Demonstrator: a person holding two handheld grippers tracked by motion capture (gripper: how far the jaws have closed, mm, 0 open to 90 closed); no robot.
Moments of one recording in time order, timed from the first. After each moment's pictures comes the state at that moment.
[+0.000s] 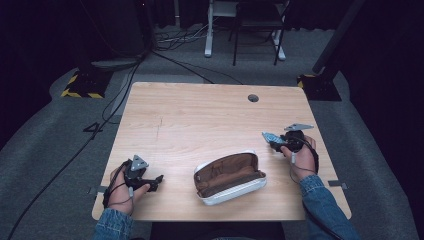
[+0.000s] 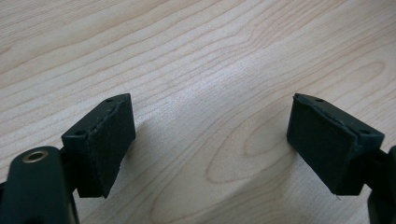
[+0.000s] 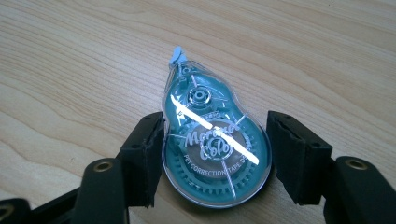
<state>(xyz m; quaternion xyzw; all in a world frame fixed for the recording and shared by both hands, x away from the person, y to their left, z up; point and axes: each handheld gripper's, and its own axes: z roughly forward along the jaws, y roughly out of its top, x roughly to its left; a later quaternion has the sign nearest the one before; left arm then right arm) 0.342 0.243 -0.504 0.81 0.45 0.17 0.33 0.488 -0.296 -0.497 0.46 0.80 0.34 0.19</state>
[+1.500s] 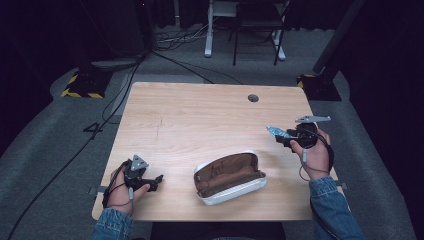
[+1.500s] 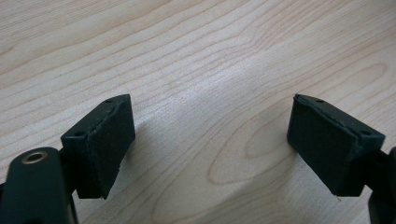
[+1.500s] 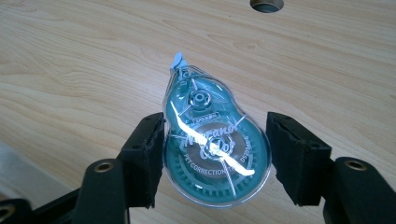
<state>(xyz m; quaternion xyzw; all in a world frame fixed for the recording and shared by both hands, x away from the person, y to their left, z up) 0.342 0.244 -0.505 0.81 0.45 0.17 0.33 0.454 -0.293 -0.415 0.47 0.79 0.37 0.17</state>
